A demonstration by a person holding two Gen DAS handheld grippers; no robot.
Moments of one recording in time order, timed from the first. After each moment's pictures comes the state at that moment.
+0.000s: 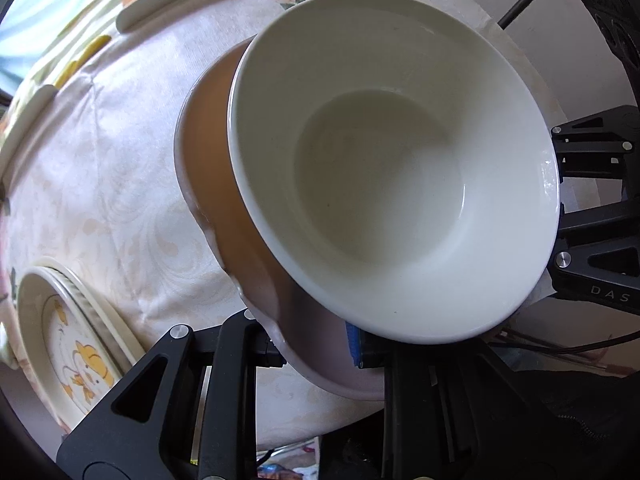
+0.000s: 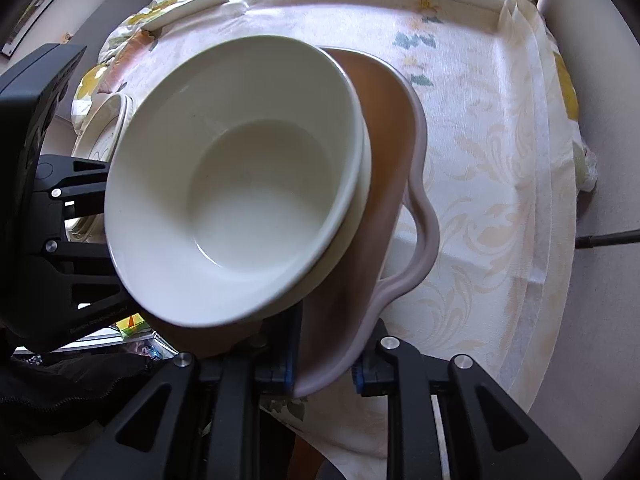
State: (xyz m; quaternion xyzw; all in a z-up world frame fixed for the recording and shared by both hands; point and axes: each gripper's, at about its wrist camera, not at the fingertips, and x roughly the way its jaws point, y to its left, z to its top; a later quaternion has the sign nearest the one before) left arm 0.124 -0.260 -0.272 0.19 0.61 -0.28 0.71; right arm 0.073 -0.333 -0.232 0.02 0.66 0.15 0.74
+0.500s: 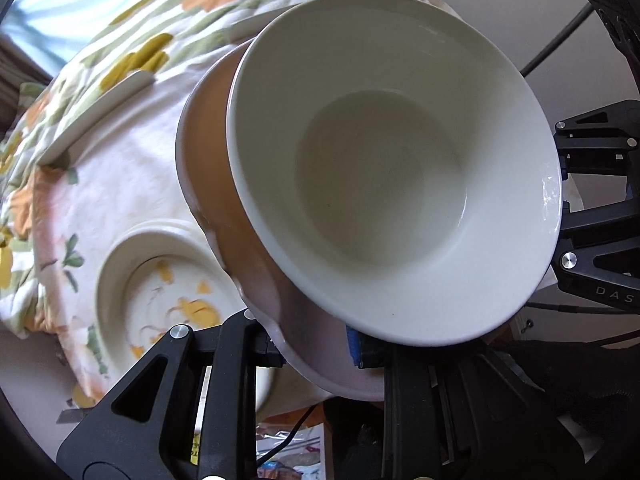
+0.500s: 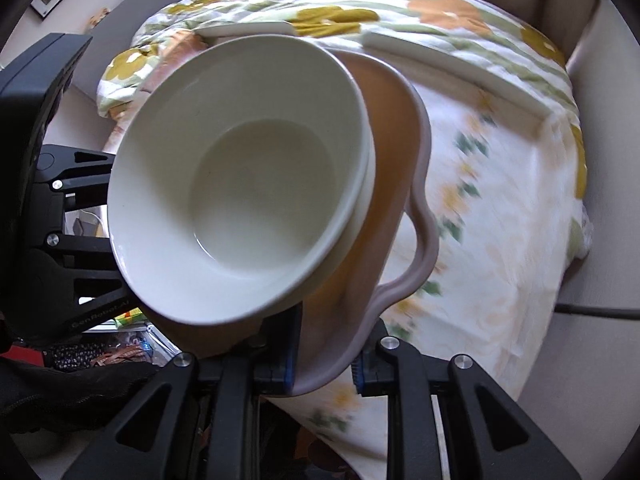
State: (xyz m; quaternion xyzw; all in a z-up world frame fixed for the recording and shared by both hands) left arm 0.127 -0.165 -0.188 0.17 0.60 -0.23 0.75; right arm 0.097 -0.268 -0.164 -0.04 0.63 0.20 0.75
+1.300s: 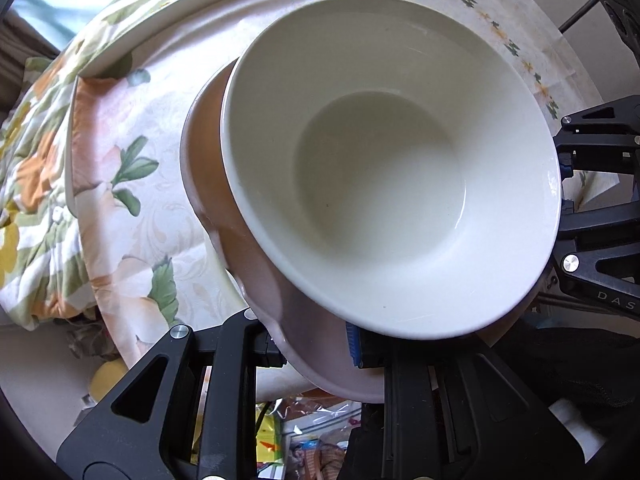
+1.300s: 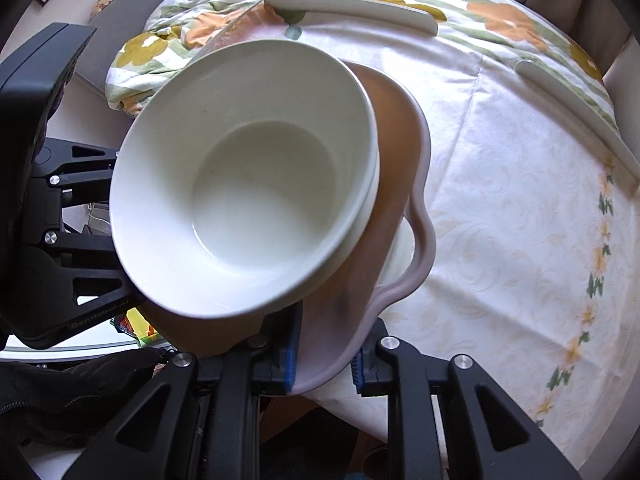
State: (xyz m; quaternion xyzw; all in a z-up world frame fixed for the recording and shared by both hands) left arm 0.142 0.007 -0.240 0.19 0.63 -0.24 0.72; right arm 0.117 -0.077 -0.205 -0.03 0.65 0.19 0.74
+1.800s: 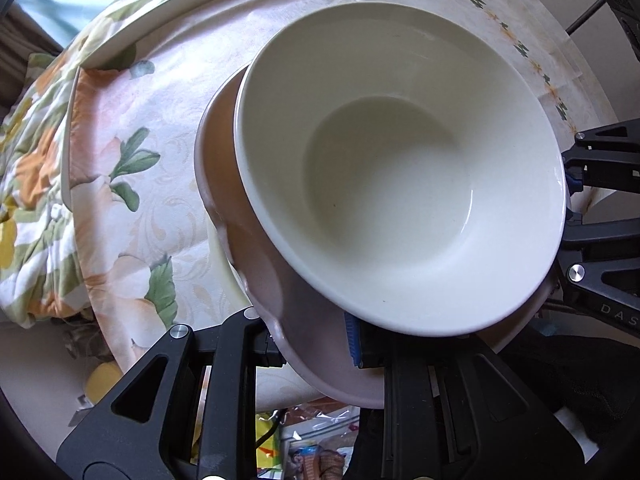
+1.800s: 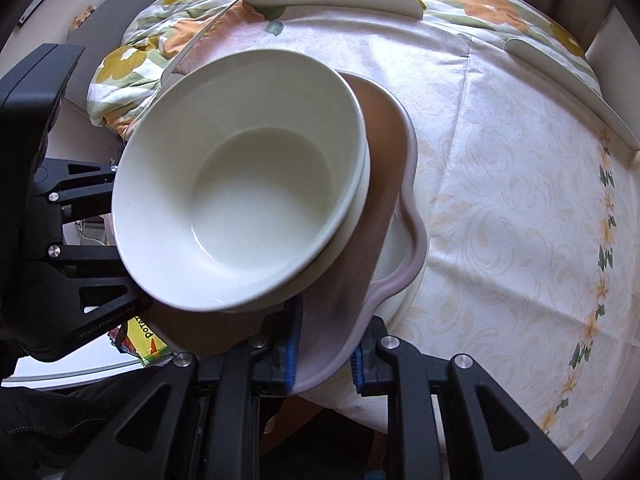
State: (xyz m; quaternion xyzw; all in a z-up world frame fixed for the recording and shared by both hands) left arm 0.149 0.018 -0.252 0.19 0.62 -0.23 0.73; right arm 0.110 -0.076 -0.211 0.00 0.65 0.15 0.74
